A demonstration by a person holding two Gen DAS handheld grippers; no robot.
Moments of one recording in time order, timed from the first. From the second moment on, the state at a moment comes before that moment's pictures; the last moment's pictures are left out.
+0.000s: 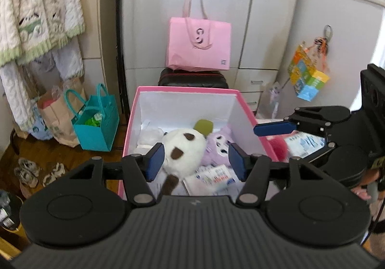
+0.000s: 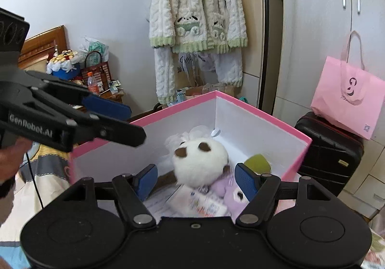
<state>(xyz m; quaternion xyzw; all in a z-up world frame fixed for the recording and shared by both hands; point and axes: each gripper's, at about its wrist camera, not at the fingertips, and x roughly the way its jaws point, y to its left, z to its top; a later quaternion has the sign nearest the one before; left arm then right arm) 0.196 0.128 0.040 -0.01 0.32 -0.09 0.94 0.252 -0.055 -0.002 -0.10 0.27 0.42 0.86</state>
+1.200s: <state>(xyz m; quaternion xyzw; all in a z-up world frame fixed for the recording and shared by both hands) 0.058 -0.038 0.073 0.07 0.29 -0.30 0.91 0.045 -0.201 0.026 -0.14 0.18 0.30 0.93</state>
